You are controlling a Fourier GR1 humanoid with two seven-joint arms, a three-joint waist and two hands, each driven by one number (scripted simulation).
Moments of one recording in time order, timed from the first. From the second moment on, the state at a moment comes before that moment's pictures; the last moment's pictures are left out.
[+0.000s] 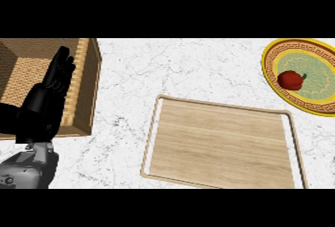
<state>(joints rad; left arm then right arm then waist) -0.25 0.21 -0.04 -1.80 -0.06 0.16 0.34 -0.72 -0.82 -0.17 -0.30 0.10 0.40 -0.70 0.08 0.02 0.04</state>
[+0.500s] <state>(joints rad) -0.26 0.21 -0.03 -1.81 -0.06 0.15 0.35 -0.72 -0.86 -0.21 -0.24 0.09 0.37 -0.72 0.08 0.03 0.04</state>
